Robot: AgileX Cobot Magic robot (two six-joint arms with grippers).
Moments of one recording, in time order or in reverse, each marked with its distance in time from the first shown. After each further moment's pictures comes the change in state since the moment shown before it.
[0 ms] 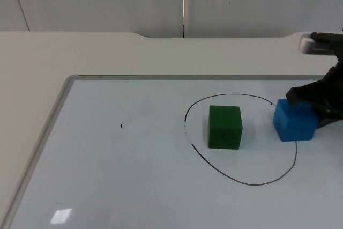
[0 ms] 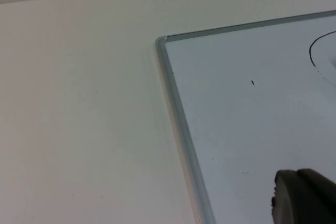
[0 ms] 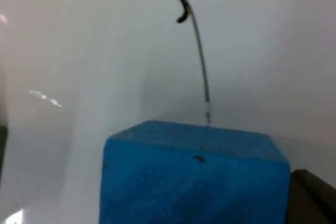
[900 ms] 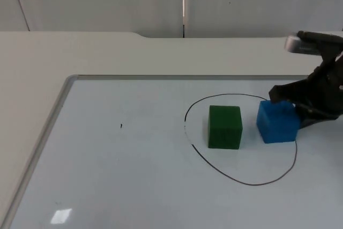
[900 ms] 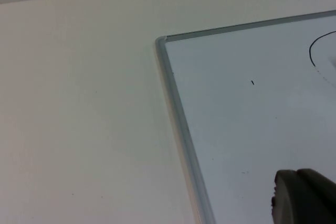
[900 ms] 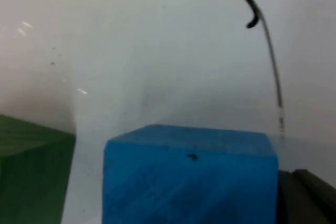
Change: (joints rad) right arm 0.064 0.000 0.000 0.050 -0.024 0.041; left arm 0.000 0.000 0.000 0.000 0.000 0.000
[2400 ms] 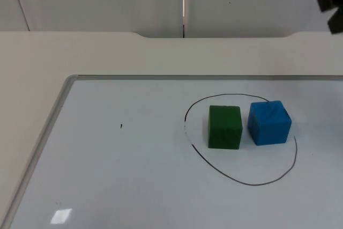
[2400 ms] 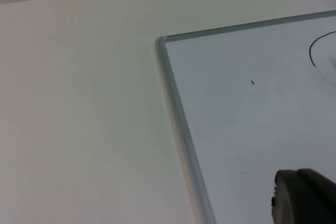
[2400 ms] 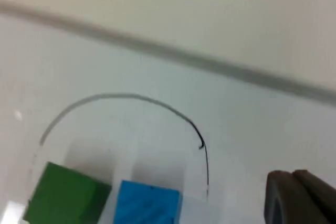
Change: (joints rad) right arm -0.032 -0.433 0.000 -0.185 0.085 0.002; left arm 0.000 0.000 0.000 0.000 0.000 0.000
